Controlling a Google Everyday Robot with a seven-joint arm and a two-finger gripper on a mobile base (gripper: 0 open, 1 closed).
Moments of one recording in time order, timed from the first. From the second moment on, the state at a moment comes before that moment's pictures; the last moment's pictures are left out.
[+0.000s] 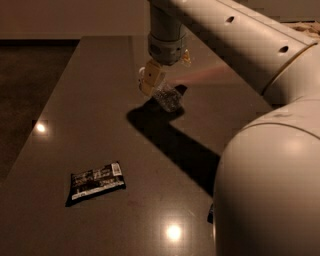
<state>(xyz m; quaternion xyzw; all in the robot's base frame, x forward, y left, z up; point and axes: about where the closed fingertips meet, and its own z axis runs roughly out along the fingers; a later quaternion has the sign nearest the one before) 0.656 -0.038 0.884 -0.39 0.92 -0.03 0.08</state>
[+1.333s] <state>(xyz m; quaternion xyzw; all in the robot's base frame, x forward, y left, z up) 0.686 0.003 0.852 -0.37 0.93 -0.02 0.07</state>
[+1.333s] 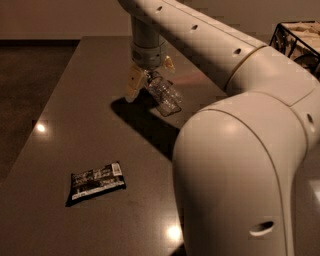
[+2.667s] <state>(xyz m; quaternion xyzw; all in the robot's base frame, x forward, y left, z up) 0.669 0.032 0.891 -0.51 0.85 0.01 0.13</state>
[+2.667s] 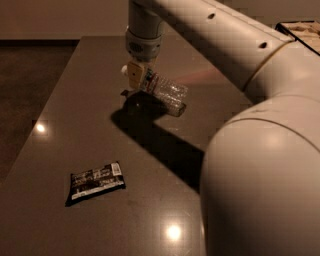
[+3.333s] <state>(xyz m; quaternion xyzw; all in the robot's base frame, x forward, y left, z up) 0.591 0.041 0.954 -0.62 0.74 0.15 0.23</state>
